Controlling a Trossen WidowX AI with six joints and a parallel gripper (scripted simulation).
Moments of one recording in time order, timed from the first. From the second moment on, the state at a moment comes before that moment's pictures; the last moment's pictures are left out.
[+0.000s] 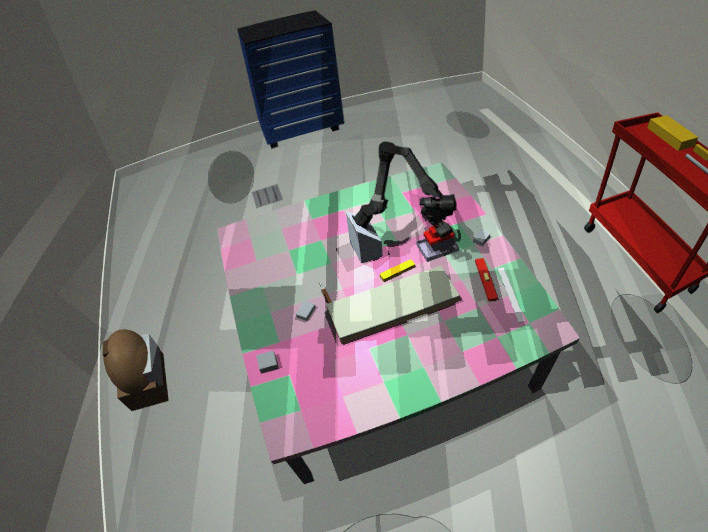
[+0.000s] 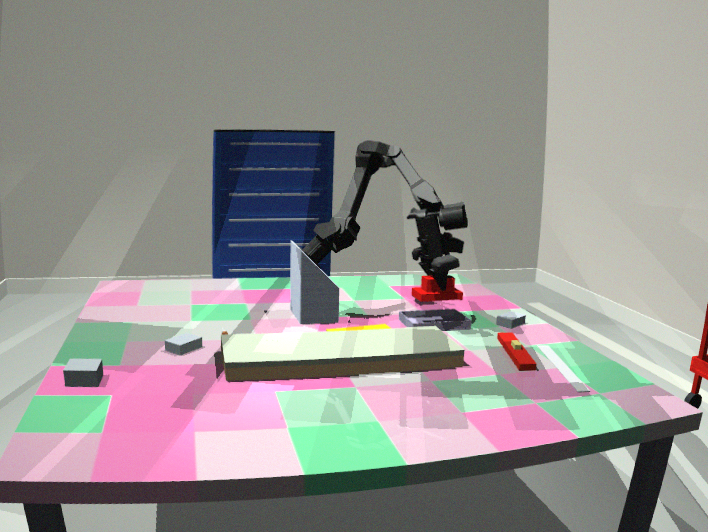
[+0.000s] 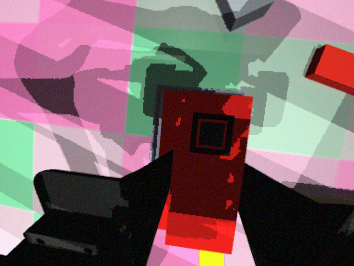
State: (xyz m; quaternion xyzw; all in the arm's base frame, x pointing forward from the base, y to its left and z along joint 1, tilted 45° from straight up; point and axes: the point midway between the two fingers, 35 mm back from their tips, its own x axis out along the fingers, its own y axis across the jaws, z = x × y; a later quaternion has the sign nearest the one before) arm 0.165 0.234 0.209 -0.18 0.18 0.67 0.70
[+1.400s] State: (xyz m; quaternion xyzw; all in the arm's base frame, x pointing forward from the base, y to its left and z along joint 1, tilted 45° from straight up) arm 0.163 0.280 0.165 -0.17 0.17 0.67 0.70
